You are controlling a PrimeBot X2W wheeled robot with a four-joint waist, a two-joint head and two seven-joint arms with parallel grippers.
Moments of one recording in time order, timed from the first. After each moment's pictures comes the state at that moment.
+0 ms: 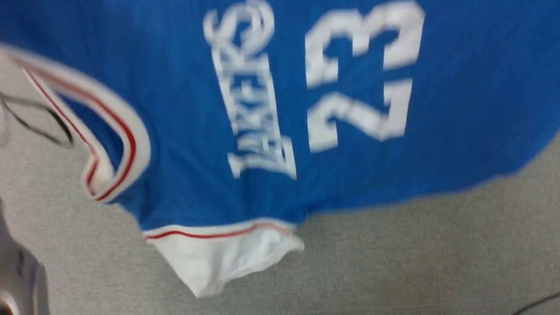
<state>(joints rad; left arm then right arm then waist) -0.99 0.41 -0.01 -0.37 -0.62 0.01 0.10 -0.91 -0.67 0.08 -0.17 0.48 0.13 0.30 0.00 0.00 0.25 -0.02</state>
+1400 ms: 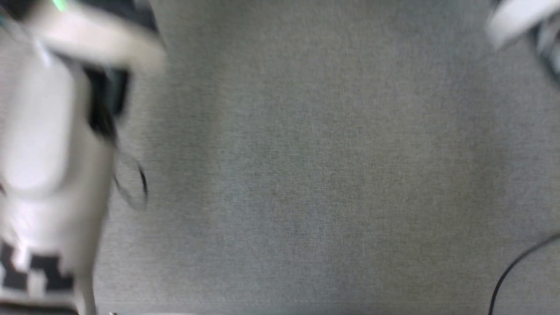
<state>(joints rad) -0.94 0.32 -0.26 0.28 -0.48 -0.11 -0.26 -1.13 -0.46 0.50 0.54 0.25 0.13 -0.26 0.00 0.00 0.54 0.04</state>
